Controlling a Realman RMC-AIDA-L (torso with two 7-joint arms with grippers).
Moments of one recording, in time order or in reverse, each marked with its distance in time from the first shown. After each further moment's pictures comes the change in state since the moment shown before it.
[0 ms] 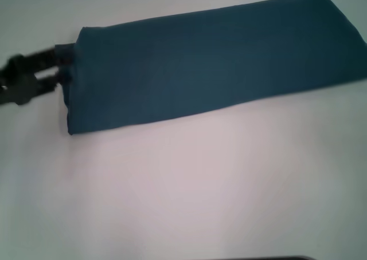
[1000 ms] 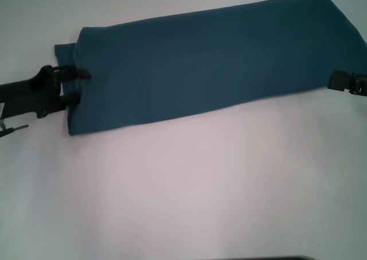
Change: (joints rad) left arm -0.095 -0.037 0.063 0.106 0.207 -0.362 -0.229; right arm 0.112 -0.001 0.008 0.094 -0.165 -0.023 -0.034
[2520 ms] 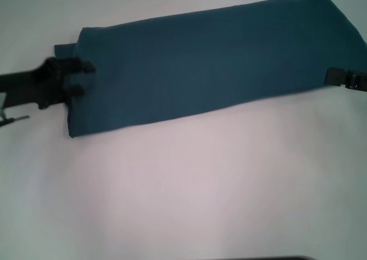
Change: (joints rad) left arm -0.022 -0.014 0.000 -0.077 0.052 0.038 -0.055; right arm 0.017 -0.006 0.001 0.036 0.004 0.015 0.013
